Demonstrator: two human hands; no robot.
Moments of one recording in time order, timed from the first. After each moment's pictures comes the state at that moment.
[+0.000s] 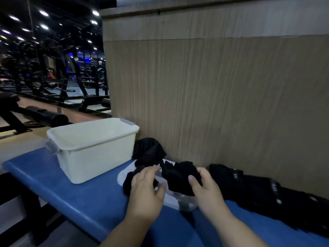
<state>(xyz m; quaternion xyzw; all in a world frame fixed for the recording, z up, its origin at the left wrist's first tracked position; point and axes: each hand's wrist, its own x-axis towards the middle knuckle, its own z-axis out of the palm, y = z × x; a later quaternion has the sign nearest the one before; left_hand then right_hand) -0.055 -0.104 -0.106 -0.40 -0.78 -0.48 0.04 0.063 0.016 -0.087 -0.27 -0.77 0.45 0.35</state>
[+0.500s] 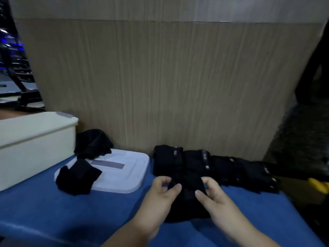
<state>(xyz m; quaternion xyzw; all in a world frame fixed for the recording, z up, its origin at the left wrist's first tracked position) 0.098 -0.038 -0.109 -0.35 -0.62 -0.56 -0.42 0.256 0.032 -0.100 -0.31 -0.72 0.55 0.29</state>
